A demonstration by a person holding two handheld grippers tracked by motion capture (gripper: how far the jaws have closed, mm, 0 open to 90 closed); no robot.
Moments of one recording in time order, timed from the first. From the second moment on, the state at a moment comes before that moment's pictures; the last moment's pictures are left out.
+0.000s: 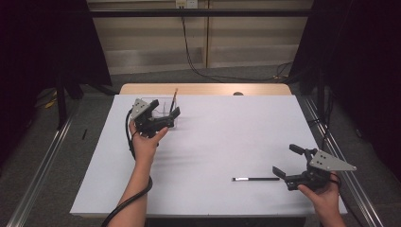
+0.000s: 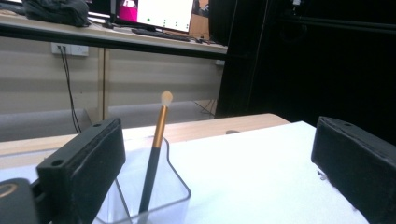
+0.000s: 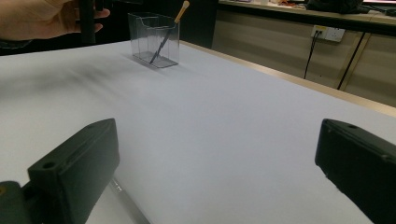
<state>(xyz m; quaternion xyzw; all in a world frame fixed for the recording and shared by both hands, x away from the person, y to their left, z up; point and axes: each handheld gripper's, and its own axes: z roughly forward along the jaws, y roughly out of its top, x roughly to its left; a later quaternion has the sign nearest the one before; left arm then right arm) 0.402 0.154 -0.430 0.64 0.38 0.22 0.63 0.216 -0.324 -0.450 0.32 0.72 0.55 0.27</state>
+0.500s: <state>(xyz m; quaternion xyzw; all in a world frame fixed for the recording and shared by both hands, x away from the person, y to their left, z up) 0.386 0.170 -0.446 0.64 0.37 0.20 0.64 0.216 -0.323 -0.450 0.32 0.72 0.55 0.27</state>
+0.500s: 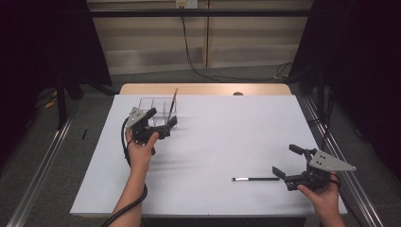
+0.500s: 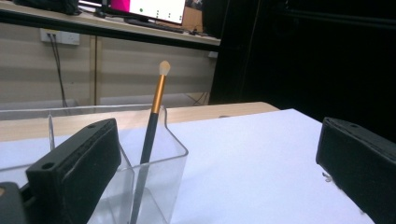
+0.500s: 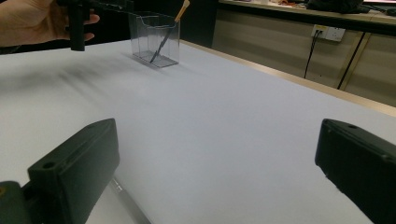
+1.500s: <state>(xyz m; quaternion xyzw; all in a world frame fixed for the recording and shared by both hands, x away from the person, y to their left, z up) 0.354 0.186 -0.457 0.69 0.32 0.19 0.62 0.216 -0.321 -0.451 0.33 0.72 0.55 0.26</state>
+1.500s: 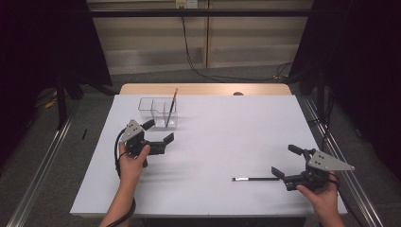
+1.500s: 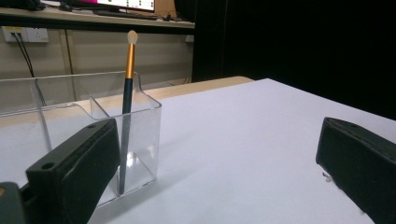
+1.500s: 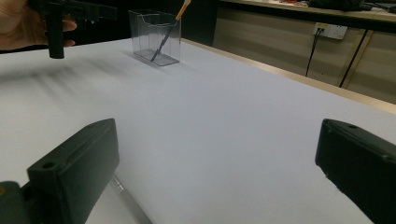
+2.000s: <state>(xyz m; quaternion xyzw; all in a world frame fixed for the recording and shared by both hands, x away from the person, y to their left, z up) 0.343 0.191 -0.453 0.70 0.30 0.19 0.62 0.217 -0.322 -0.452 0.33 0.72 0.55 0.26</state>
